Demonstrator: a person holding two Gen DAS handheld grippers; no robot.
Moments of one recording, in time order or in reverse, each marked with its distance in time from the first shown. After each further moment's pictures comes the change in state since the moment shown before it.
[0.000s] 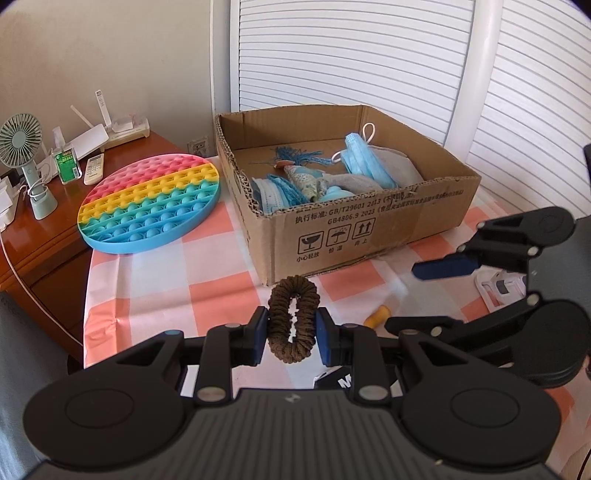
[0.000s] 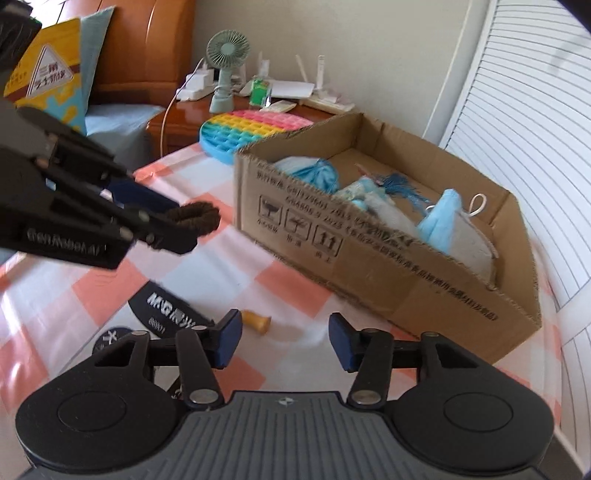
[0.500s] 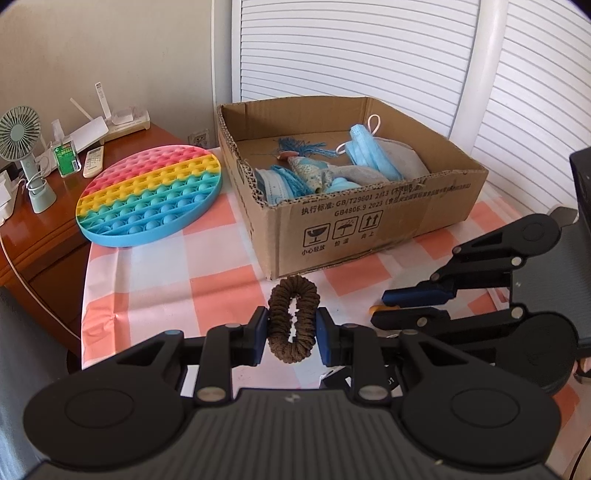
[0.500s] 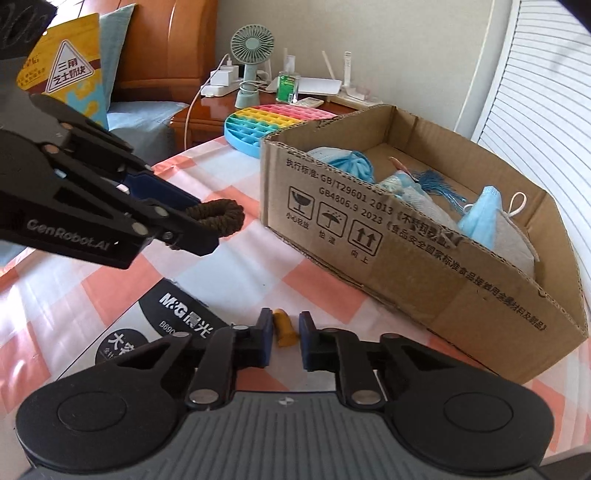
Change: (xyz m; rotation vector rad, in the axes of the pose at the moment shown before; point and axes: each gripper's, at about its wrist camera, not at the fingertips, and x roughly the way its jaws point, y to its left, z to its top) left arm 0.008 0.003 -0.001 -0.006 0.021 0.002; right arm 0.021 0.005 -0.002 -0.019 -0.004 0.093
